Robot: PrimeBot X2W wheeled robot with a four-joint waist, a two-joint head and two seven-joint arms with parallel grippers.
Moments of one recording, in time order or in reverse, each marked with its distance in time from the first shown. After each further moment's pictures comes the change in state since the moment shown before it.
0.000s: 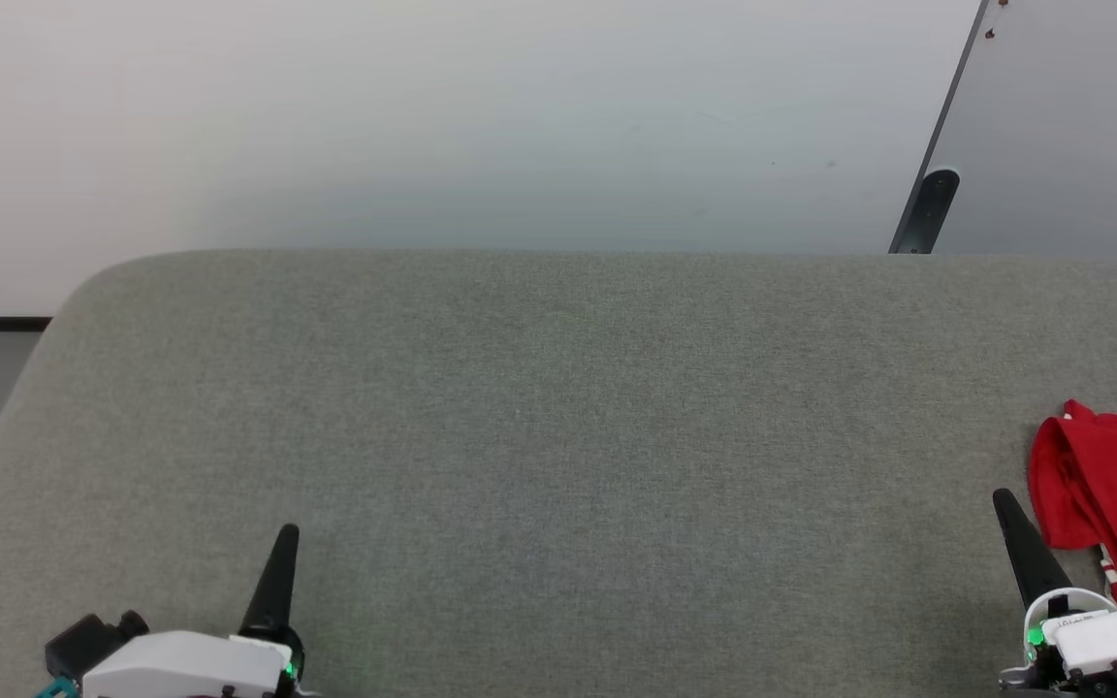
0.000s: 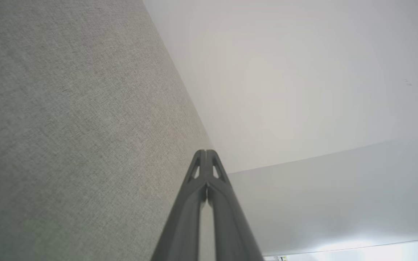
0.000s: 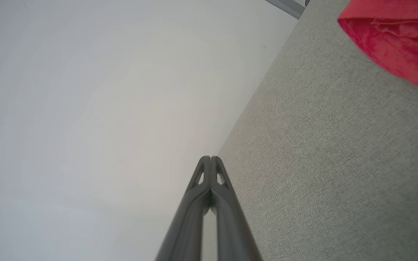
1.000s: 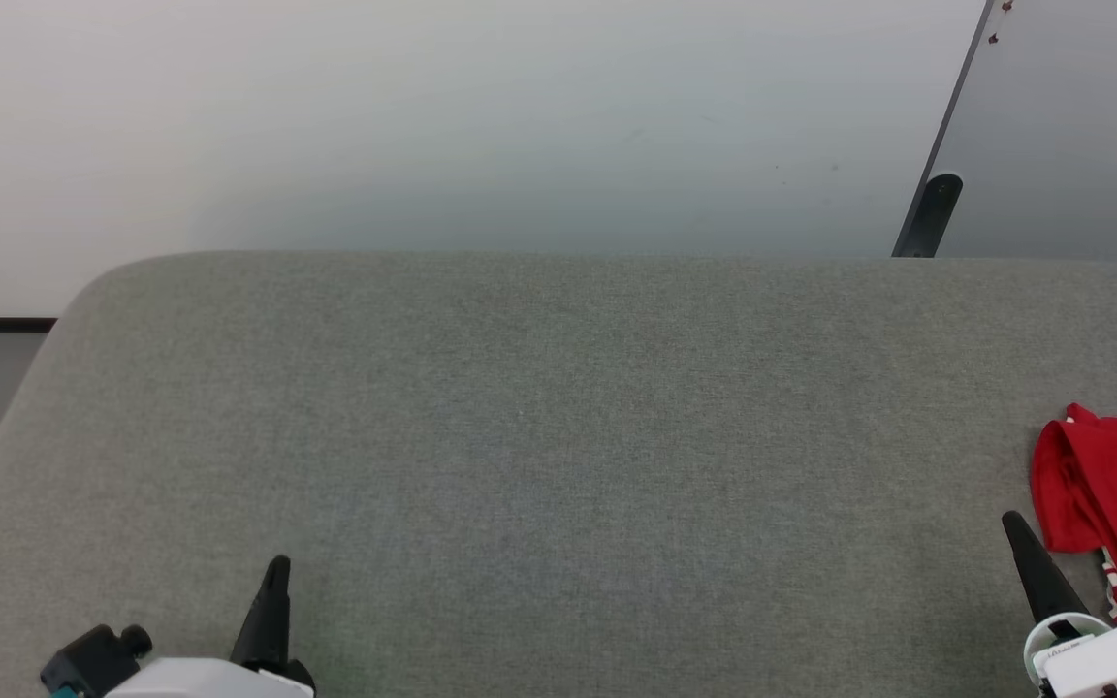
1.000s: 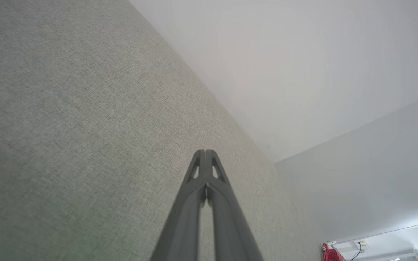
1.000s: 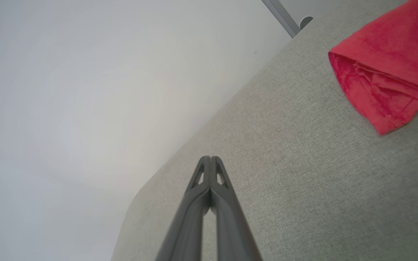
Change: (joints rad) left arm 0.060 0.058 -0.066 -0.032 0.266 0.051 -0.086; right arm 0.052 -0.045 0.009 -0.054 -0.256 0.000 0.010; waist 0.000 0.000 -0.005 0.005
